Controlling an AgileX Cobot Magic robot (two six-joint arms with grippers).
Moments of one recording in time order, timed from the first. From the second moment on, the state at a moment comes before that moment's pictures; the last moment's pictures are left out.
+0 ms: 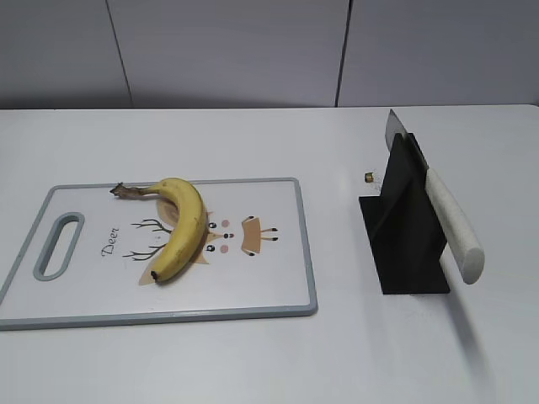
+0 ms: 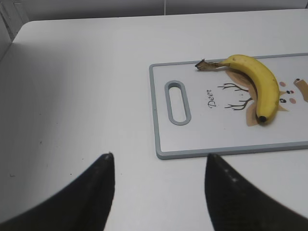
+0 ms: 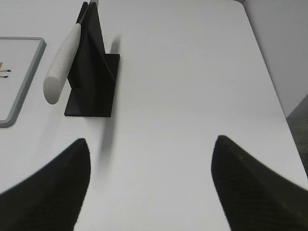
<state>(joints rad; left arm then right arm) -0.01 -0.01 -0.49 -0.14 1.08 0.18 -0.03 -0.01 -0.50 0.06 1.05 -0.06</state>
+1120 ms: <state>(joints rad) -0.01 -0.01 -0.49 -0.14 1.08 0.18 -0.03 -0.01 -0.50 0.06 1.05 -0.06</state>
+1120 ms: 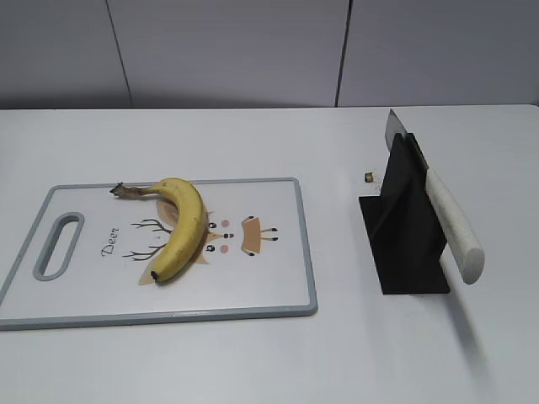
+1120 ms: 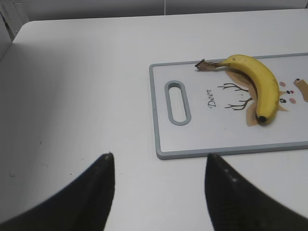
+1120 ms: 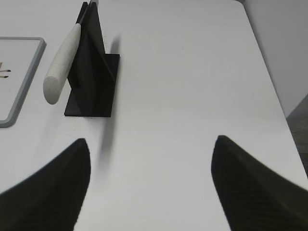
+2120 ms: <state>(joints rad) -0.01 -0.01 -0.49 -0.14 1.08 0.18 -0.03 0.04 -0.55 0.06 1.10 -0.06</state>
